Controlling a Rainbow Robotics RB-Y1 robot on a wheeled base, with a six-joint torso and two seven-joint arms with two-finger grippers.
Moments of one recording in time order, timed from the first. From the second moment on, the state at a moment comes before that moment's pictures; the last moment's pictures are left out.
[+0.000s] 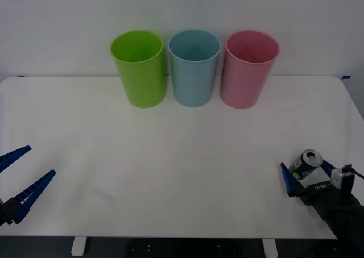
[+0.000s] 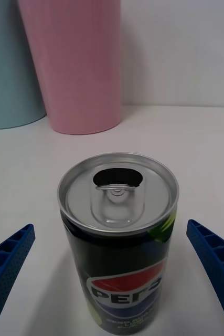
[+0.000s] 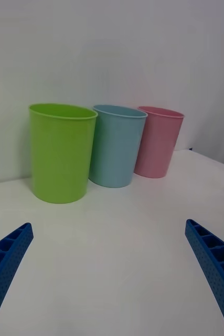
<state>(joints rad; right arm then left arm) 0.16 -0.33 -0.14 -1.27 0.71 -0.62 0.61 0.35 0.40 0.52 -1.66 -0.96 -1.22 0.00</state>
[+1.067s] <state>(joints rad) 0.15 -0.33 -0.13 -1.27 0.72 -0.61 0.61 0.35 0.40 0.52 -1.66 -0.96 -1.22 0.00</state>
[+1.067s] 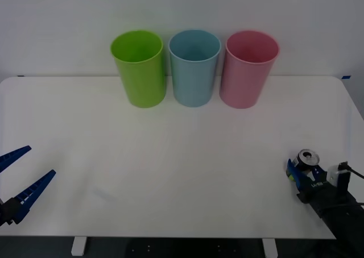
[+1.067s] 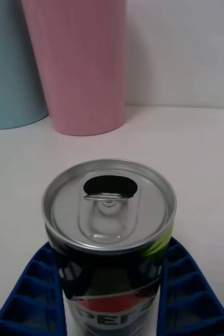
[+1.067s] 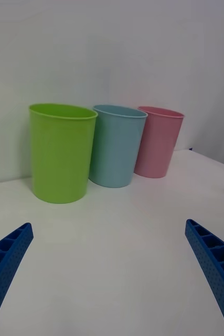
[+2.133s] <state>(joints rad) 0.15 -0.37 -0.21 -1.36 0.78 -0.91 0.42 0.35 0.40 0.52 -1.66 -0.96 -1.22 0.00</state>
